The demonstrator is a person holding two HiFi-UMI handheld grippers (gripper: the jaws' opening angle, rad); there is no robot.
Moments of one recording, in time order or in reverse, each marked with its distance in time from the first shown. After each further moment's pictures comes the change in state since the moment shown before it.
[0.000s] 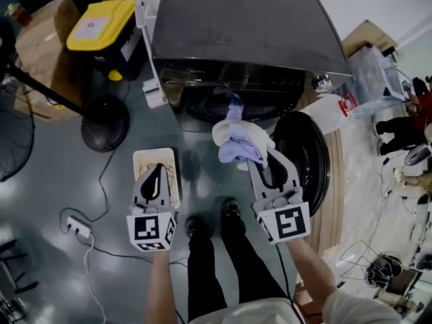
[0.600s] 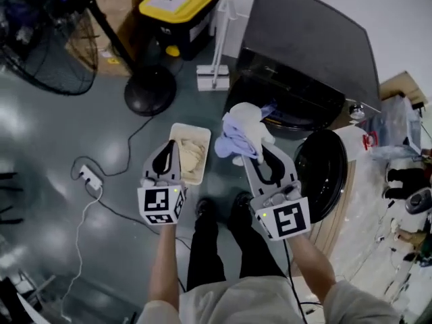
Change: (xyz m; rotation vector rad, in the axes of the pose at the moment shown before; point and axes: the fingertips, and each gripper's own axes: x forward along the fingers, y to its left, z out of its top) left arm -0.120 0.083 0.051 -0.059 -0.049 0.255; right arm -0.007 0.155 0.113 -0.030 -0.085 0.372
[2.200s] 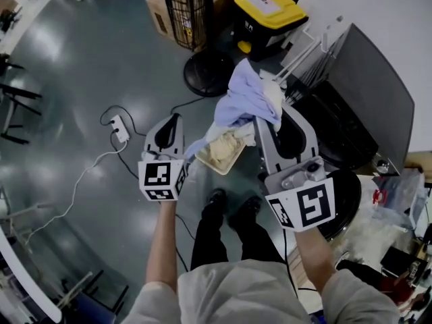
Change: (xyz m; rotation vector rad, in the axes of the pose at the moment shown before) left arm -0.141 0.177 0.051 -0.054 -0.082 0.344; right arm 0.089 0.173 0.171 0.022 -0.248 0.379
